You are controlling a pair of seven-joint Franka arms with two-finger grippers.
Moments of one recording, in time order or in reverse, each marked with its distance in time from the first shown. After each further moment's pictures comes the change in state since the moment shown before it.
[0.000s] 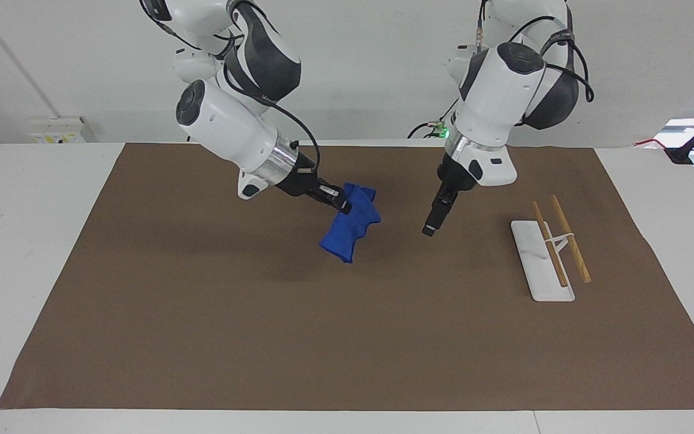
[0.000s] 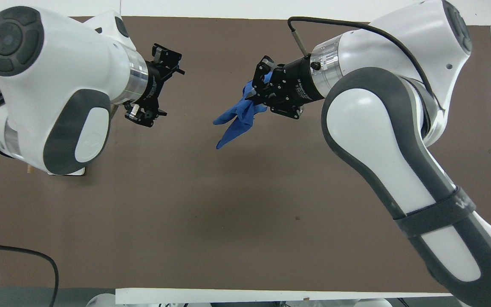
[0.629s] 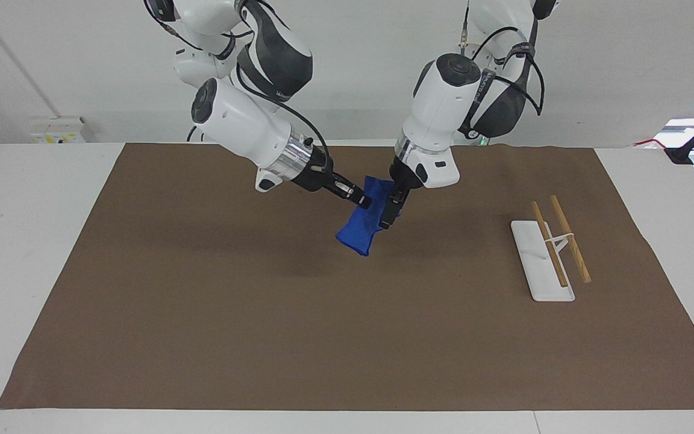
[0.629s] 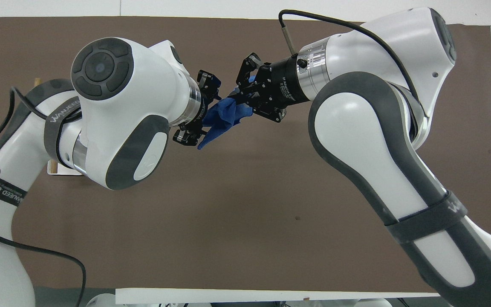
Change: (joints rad) left arm -0.084 0.038 0.001 -0.009 -0.003 0.000 -0.120; right arm 0.024 0.000 0.000 0.000 0.047 0.040 0.074
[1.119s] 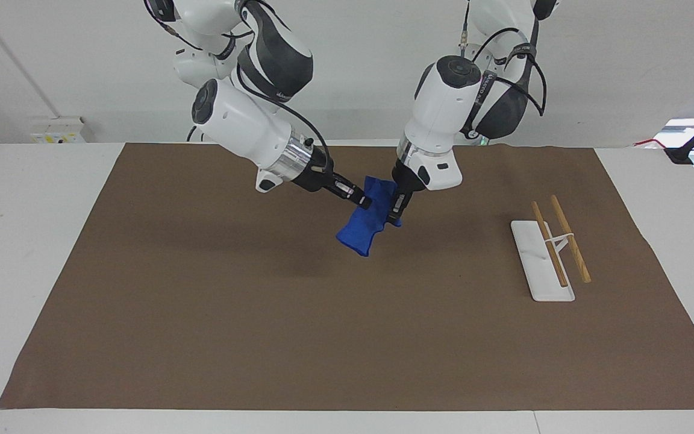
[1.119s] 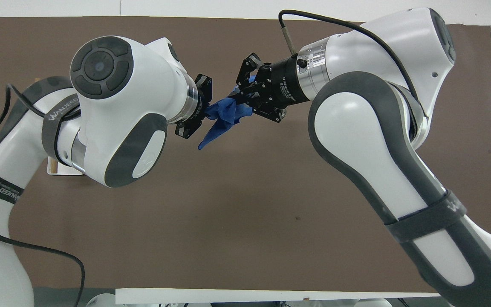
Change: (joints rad) left arm 0.003 0.002 0.010 0.013 0.061 0.004 0.004; right arm 0.000 0.002 0.000 0.000 0.000 0.000 0.000
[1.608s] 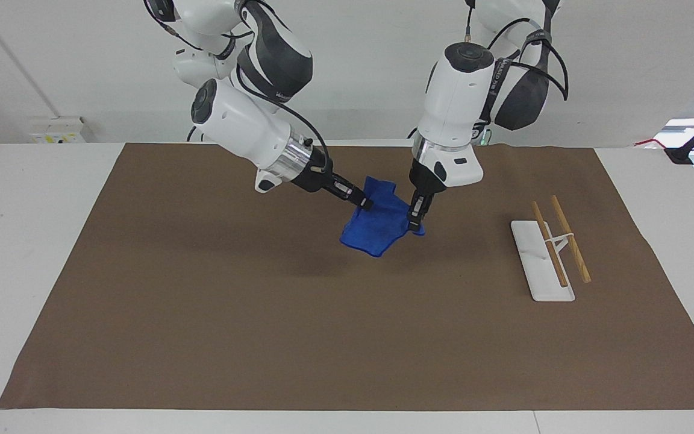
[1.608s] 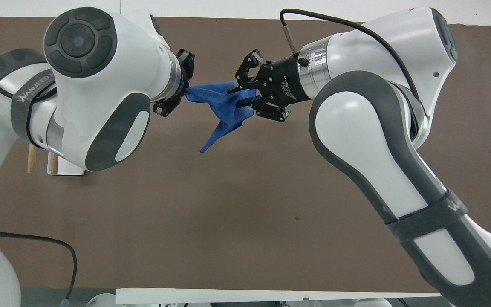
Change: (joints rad) left arm 0.025 0.032 0.019 0.122 0.131 -0.072 0.053; right arm -0.010 -0.001 -0.010 0.005 -0.074 0.011 -0.031
